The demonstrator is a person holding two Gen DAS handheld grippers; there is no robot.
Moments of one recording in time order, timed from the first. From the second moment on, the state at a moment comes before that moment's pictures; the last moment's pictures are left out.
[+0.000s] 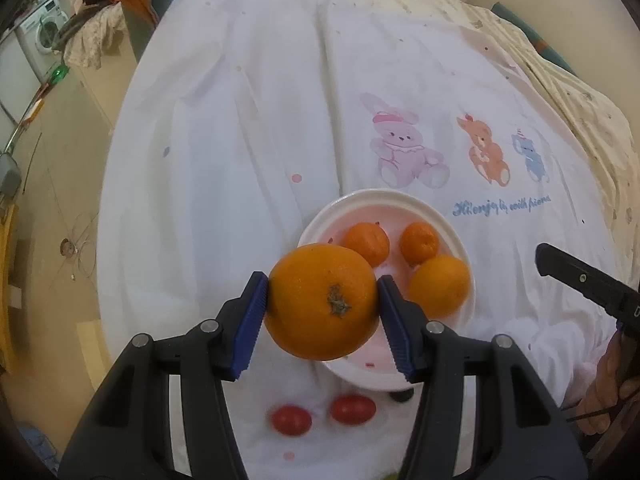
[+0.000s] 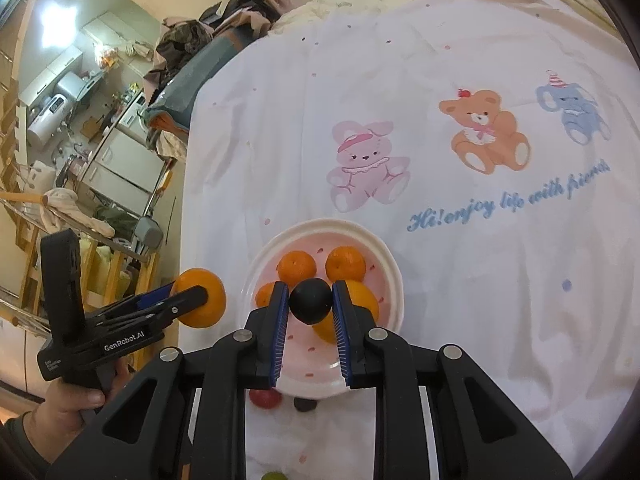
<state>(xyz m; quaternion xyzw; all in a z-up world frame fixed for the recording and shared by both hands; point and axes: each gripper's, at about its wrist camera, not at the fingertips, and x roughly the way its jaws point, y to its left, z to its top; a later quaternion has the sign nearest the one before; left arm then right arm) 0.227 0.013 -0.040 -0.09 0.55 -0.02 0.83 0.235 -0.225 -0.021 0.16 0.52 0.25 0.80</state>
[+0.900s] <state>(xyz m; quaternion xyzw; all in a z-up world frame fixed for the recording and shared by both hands) 0.247 0.000 -0.058 -0.11 0.56 -0.05 0.82 0.285 -0.226 -0.065 0.21 0.55 0.22 0.77</state>
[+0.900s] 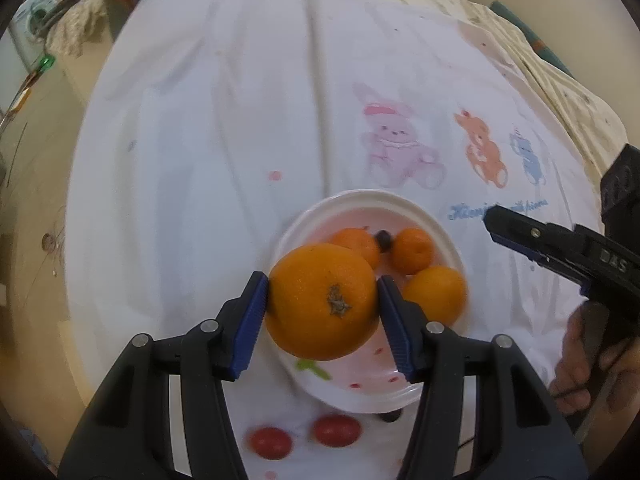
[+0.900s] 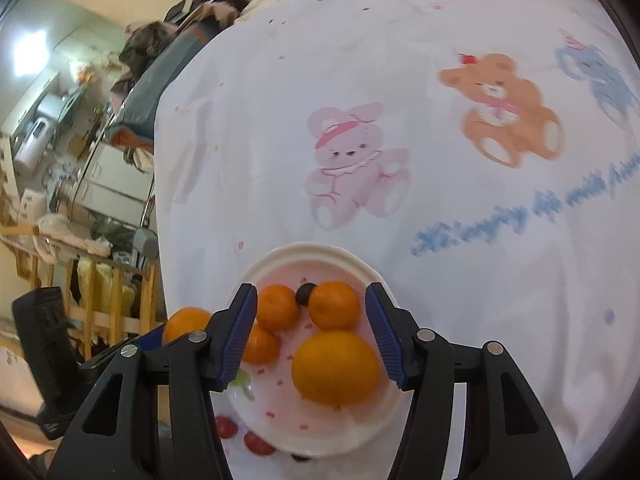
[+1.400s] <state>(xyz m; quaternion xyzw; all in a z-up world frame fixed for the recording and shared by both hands) 0.279 -0.051 -0.076 -0.10 0.57 -0.07 0.81 0.236 -0.292 -0.045 0.26 0.53 0.18 0.79</state>
